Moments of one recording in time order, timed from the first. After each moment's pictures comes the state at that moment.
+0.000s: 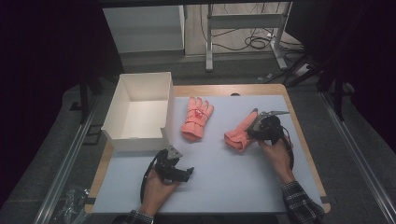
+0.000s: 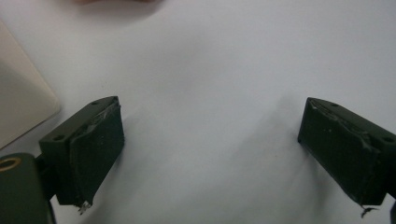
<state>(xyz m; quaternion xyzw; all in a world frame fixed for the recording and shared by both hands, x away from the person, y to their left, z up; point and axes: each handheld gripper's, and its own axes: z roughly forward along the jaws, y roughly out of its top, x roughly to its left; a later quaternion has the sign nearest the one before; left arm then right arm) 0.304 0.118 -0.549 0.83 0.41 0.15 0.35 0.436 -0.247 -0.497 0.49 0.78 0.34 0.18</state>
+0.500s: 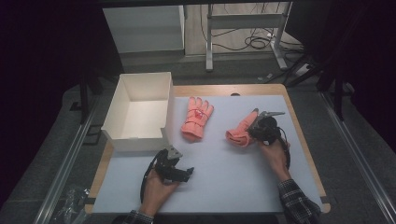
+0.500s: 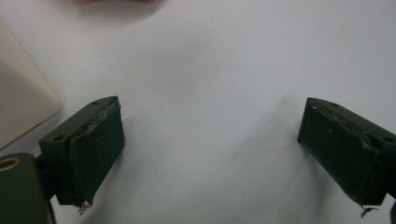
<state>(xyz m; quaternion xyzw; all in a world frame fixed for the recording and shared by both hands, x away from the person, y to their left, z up) 0.304 0.118 -0.549 0.83 0.41 0.15 0.35 0.437 -0.240 -0.504 0.49 0.79 0.32 0.18</state>
